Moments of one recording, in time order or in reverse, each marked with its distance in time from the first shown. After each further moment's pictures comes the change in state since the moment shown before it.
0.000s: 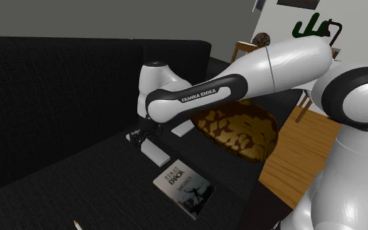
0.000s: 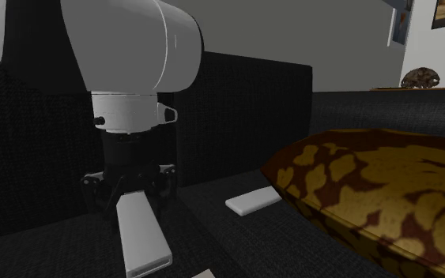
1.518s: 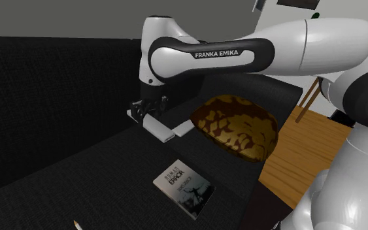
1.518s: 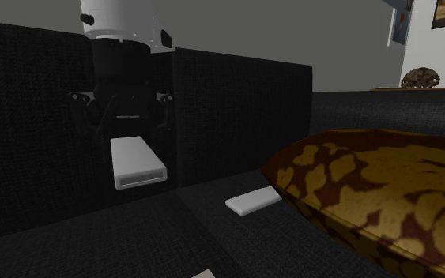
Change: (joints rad) arm -0.008 -0.092 0.007 0.196 0.033 -0.284 -0.024
